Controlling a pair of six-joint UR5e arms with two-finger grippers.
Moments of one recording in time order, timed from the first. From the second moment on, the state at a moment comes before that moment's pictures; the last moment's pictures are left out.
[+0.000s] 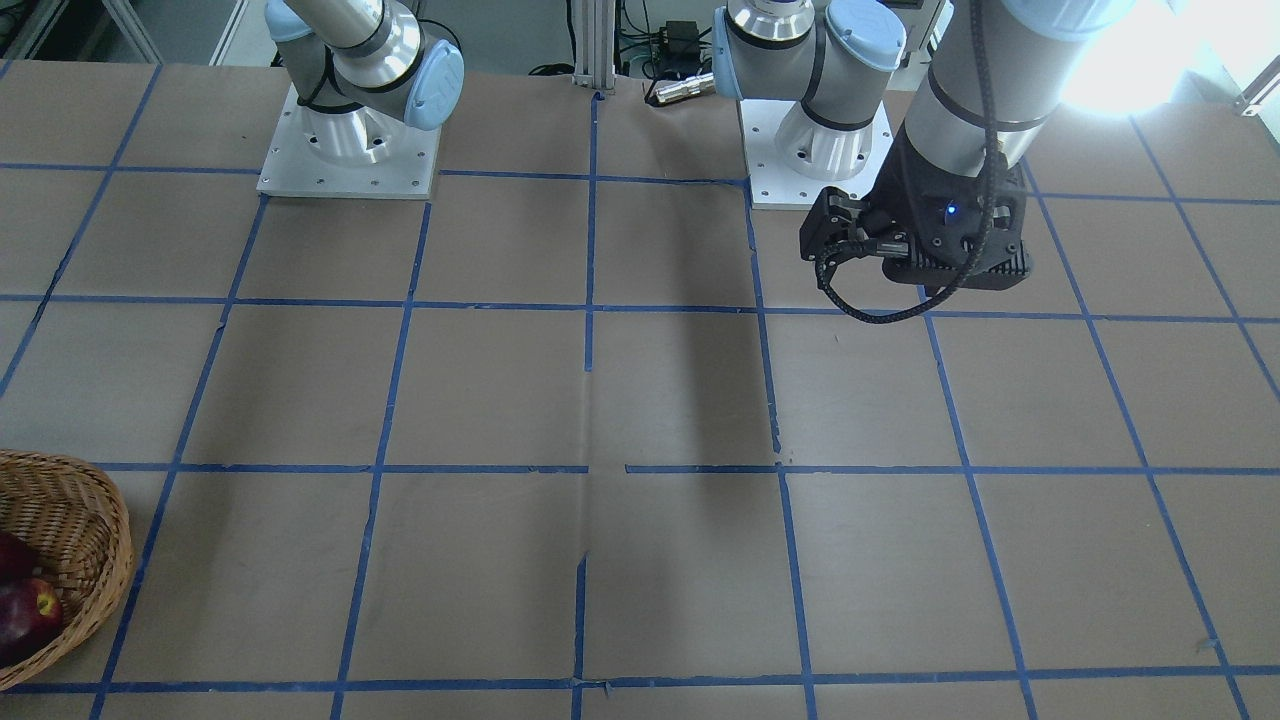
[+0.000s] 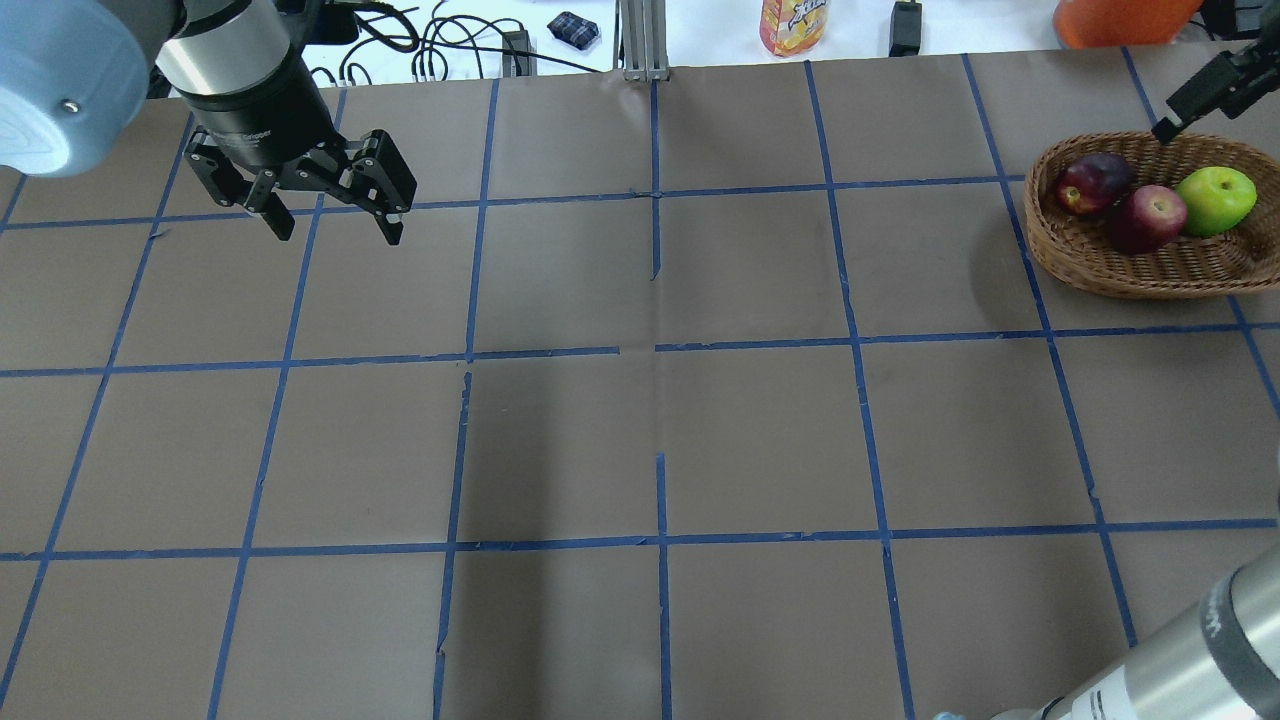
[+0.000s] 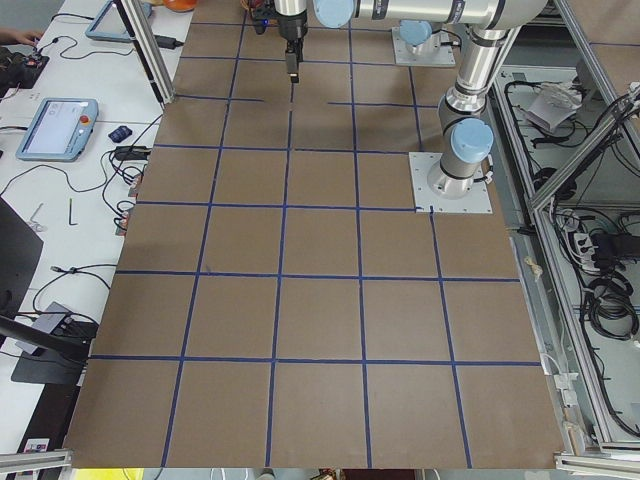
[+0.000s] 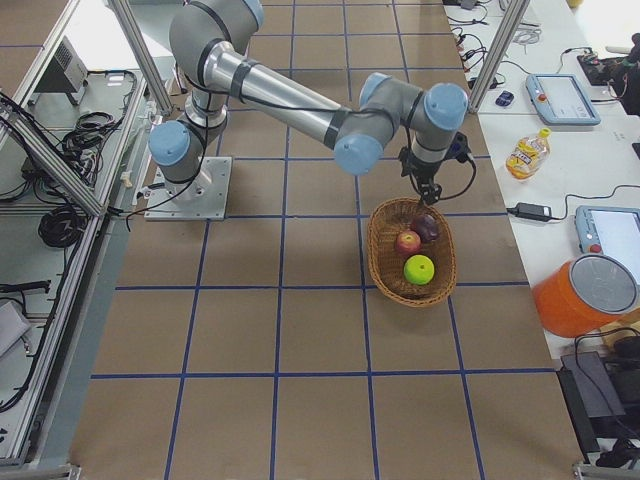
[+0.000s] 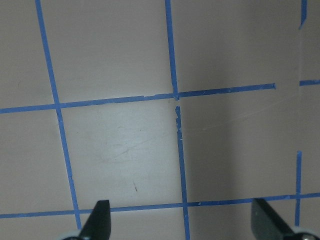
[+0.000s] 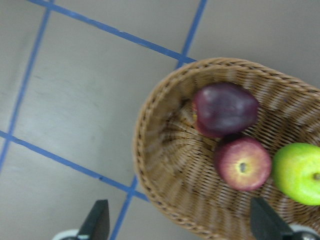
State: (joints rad) left arm -1.58 -1.65 -1.48 -1.64 1.61 0.07; right arm 1.12 -1.18 1.24 -1.61 -1.44 -0.82
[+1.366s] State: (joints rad) left arm -1.58 -1.64 -1.47 -1.64 1.61 0.08; right arm 1.57 -1.59 1.49 -1.58 -1.53 -0.07
